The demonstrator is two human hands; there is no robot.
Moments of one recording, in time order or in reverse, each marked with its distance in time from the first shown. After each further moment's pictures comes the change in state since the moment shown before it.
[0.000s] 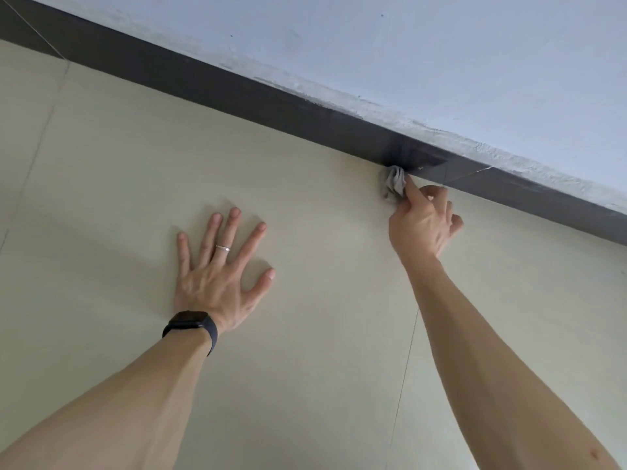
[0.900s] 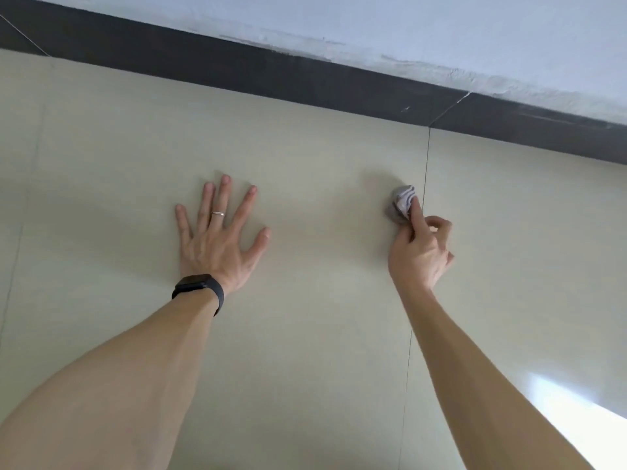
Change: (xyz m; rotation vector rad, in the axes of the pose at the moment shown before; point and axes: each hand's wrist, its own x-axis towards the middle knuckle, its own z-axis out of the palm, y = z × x) left_hand -0.001 0.002 -0.003 0.039 -0.057 -0.021; right_hand -0.121 0.050 -0.012 0.261 -0.032 0.322
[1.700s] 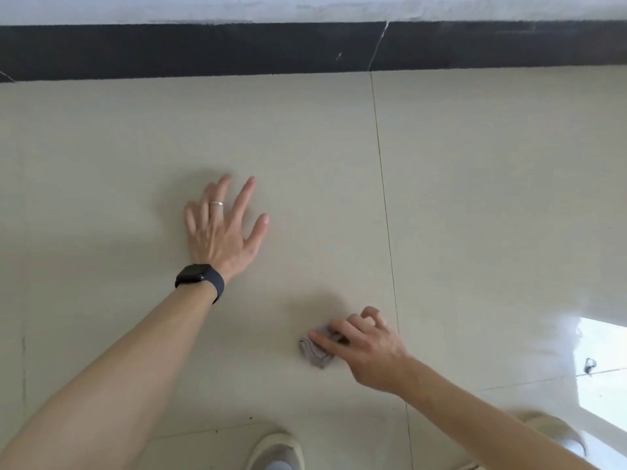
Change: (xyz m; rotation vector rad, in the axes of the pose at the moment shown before) left_hand -0.042 0.030 0.006 0.011 0.088 0.199; right_hand -0.199 0.130 -0.046 -0.238 -0.366 -1.181
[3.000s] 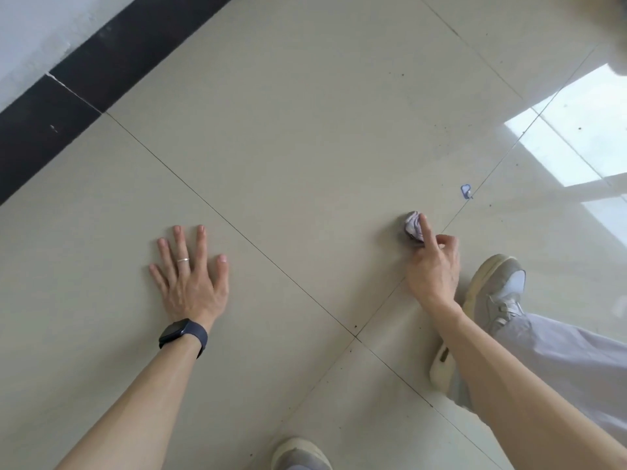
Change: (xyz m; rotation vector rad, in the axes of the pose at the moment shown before) left_hand -0.012 0.138 0.041 0.038 -0.212 0.338; right_hand -0.180 0.043 -0.017 0.300 0.352 1.907
